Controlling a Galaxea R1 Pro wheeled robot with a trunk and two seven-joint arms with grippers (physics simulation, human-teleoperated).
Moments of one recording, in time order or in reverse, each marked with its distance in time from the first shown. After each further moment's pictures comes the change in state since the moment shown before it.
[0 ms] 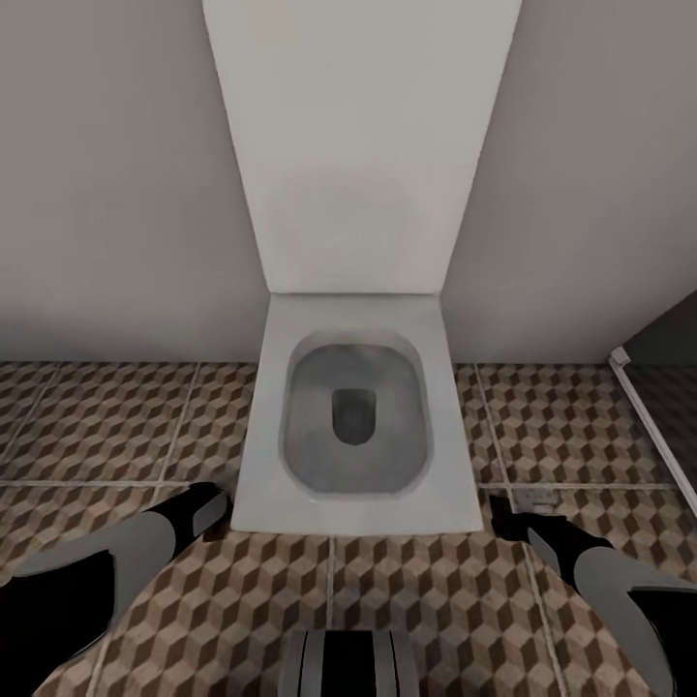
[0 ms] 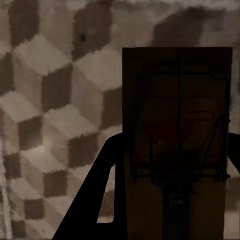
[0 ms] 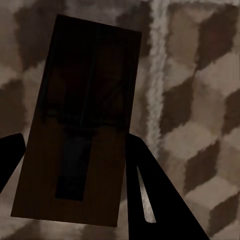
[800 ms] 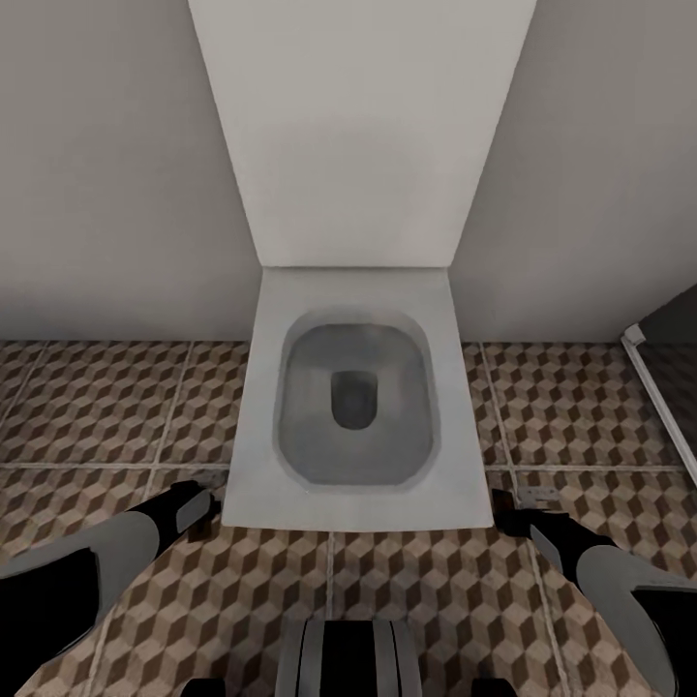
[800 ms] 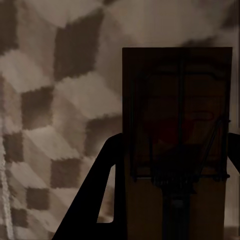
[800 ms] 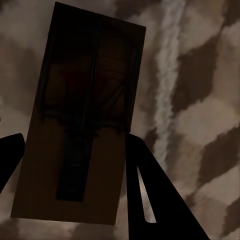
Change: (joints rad) left arm -0.001 0.053 0.073 0.002 -0.001 -0.006 0.003; right arm -0.001 -0.008 -0.013 -0.015 0.007 -0.008 -0.001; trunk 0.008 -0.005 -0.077
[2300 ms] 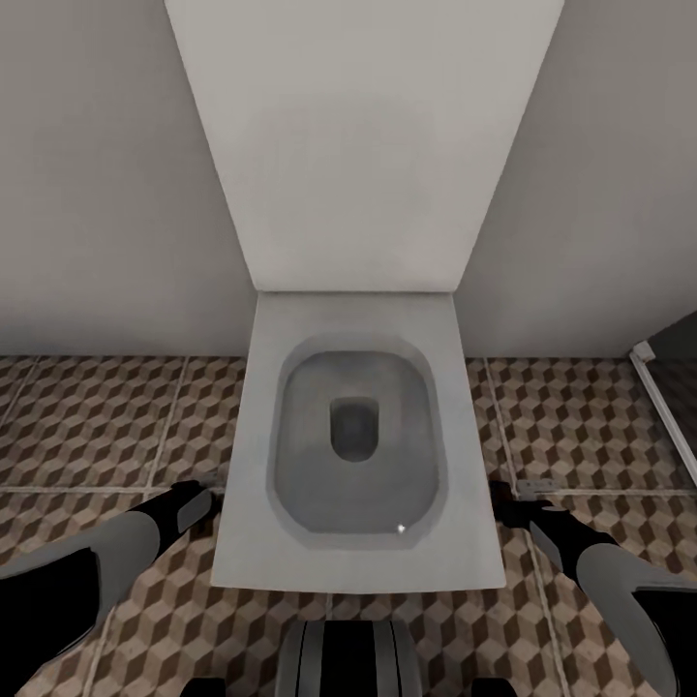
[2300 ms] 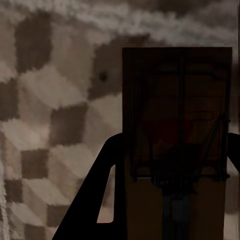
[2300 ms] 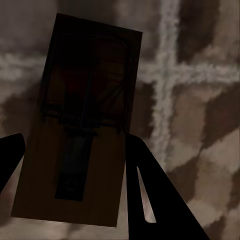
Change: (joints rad) left arm 0.000 -0.002 -0.002 -0.003 -0.003 -0.019 0.000; right arm 0.001 -0.002 0.014 -0.026 -0.003 -0.054 0.003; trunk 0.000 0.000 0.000
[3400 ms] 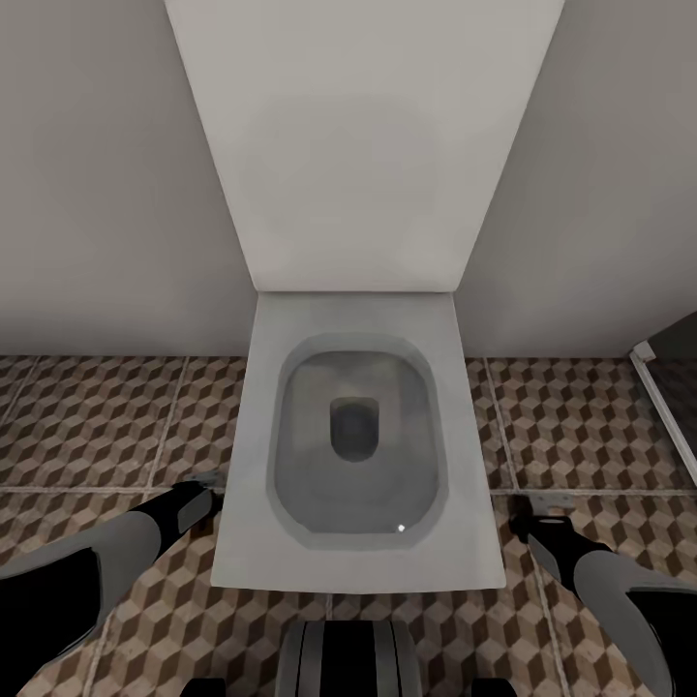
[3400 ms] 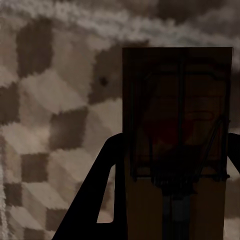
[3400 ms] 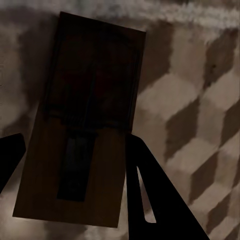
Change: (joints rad) left arm 0.000 -0.003 -0.002 0.004 -0.001 -0.015 -0.001; right arm 0.003 0.013 -0.002 0.075 0.001 -0.004 -0.237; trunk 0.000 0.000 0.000
